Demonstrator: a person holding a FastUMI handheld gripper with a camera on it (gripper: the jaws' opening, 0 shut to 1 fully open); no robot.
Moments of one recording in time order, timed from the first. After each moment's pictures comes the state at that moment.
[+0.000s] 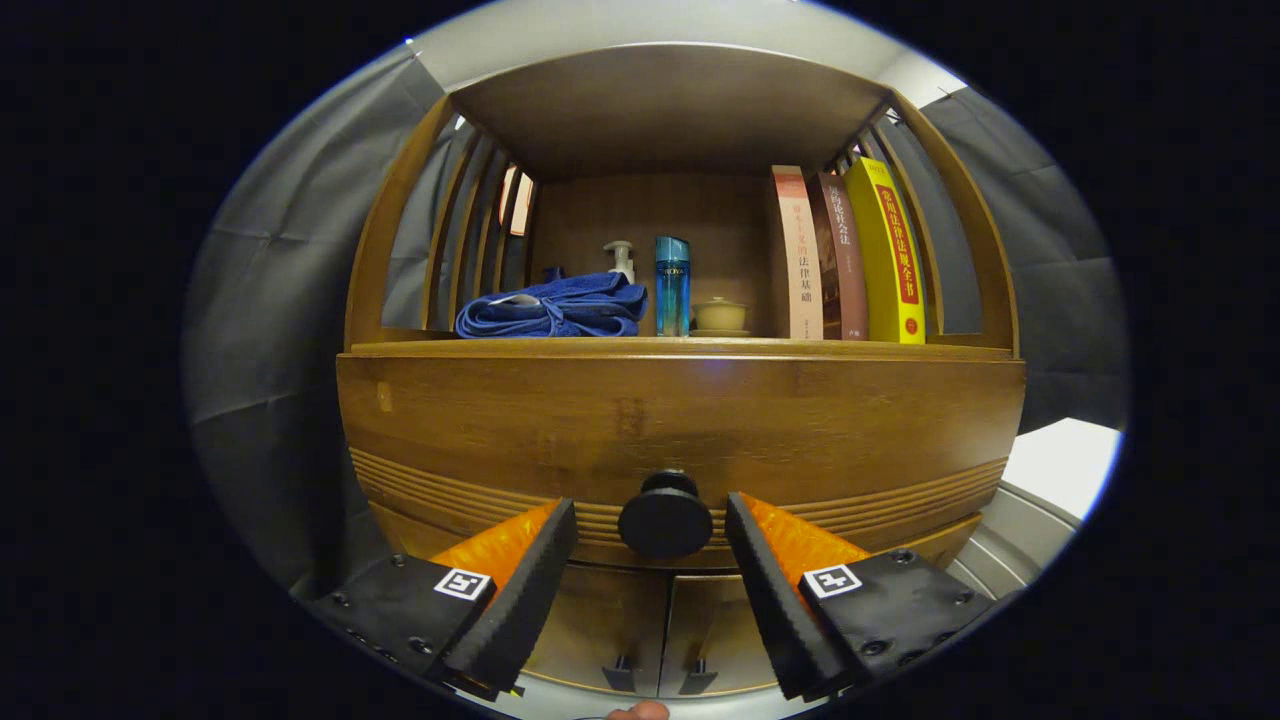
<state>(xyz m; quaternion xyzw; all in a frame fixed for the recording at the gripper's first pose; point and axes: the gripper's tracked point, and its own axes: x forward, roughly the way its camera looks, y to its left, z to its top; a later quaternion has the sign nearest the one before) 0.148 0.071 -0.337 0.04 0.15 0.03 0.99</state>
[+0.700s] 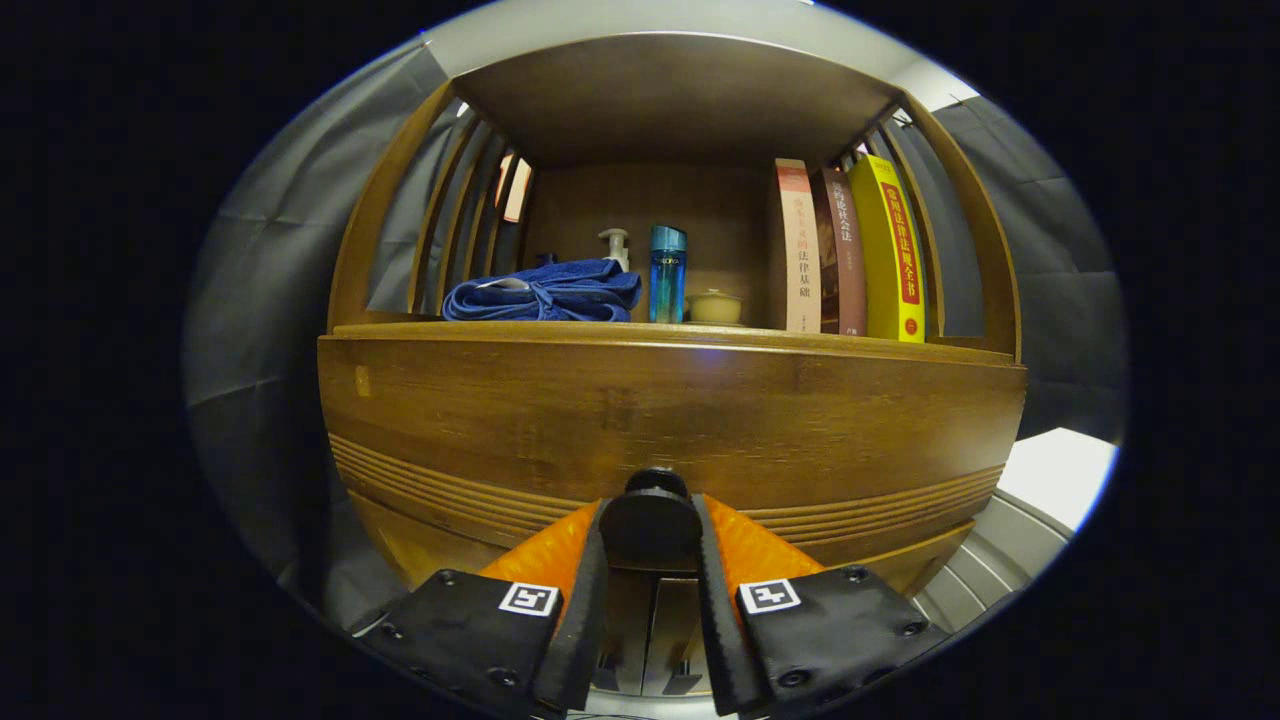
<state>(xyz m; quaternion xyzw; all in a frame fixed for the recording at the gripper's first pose) 0.162 0.066 -0.342 0.01 0.14 0.02 0.99</state>
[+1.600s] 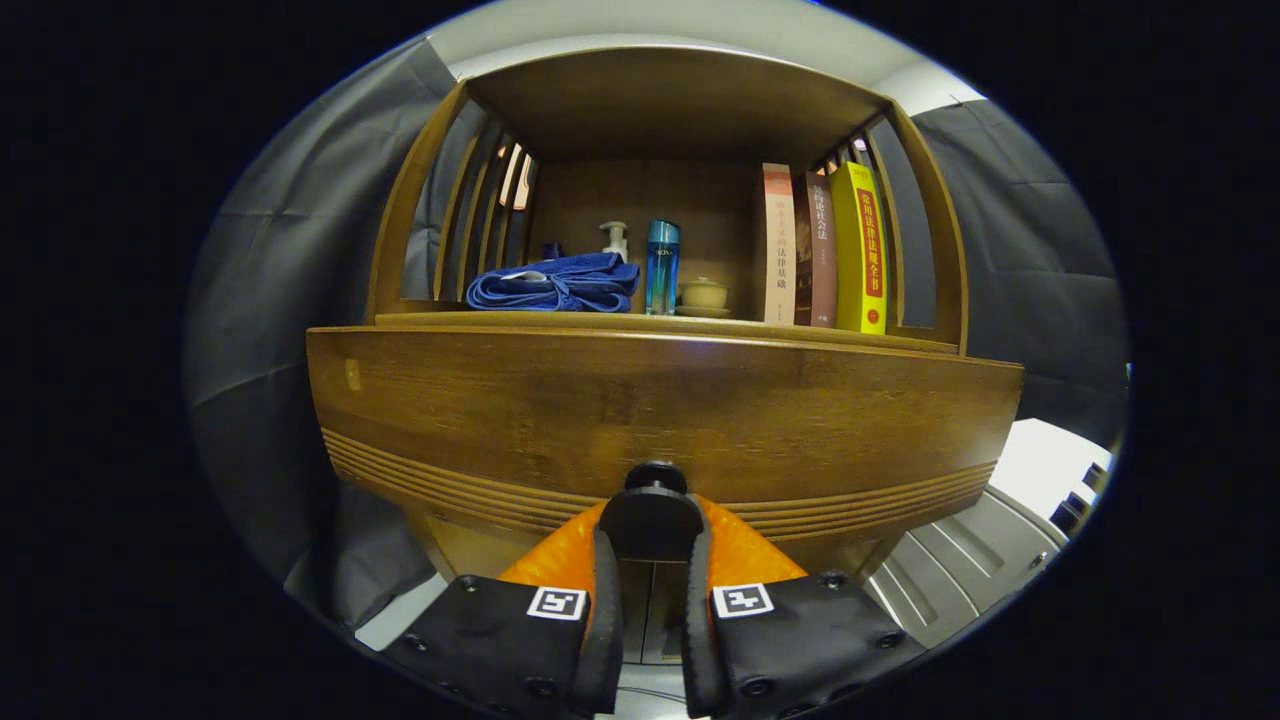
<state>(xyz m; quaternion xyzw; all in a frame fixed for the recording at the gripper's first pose) 0.095 0.066 -0.314 0.01 0.15 -0.01 0.99</state>
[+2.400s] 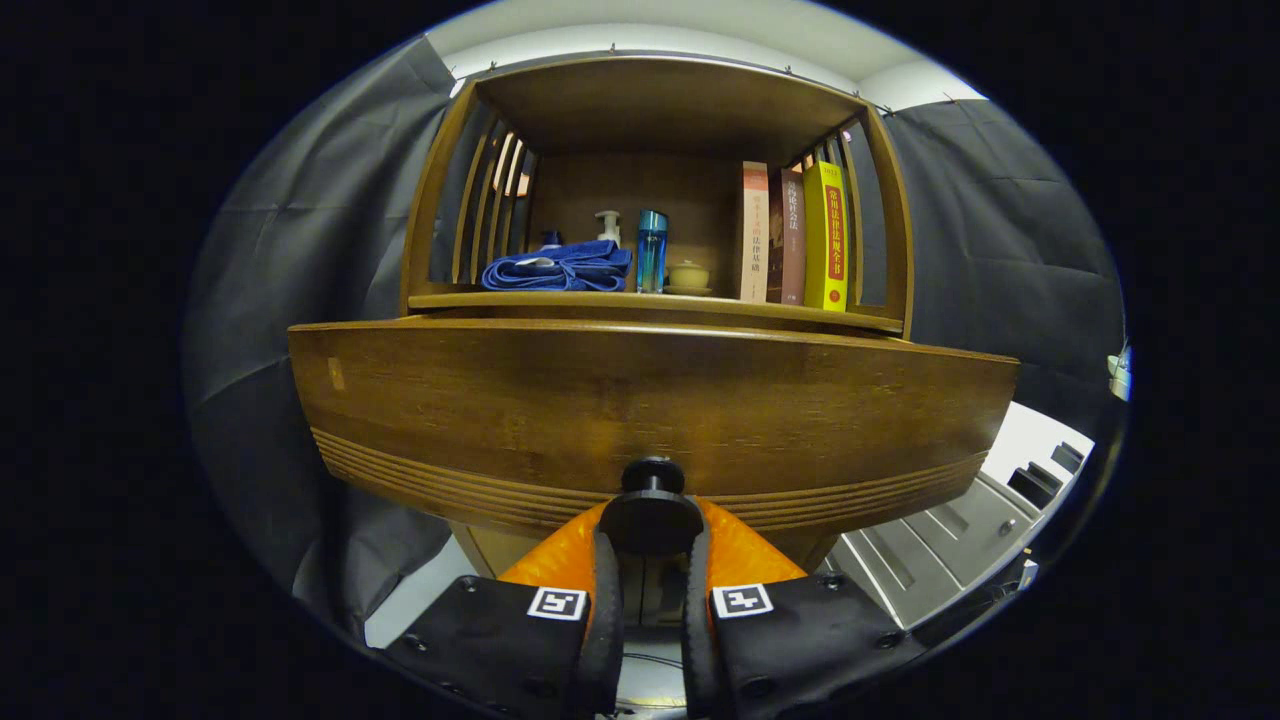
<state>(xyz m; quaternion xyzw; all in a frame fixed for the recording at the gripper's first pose) 0.021 0.071 -0.306 0.00 0.18 -0.02 0.98</state>
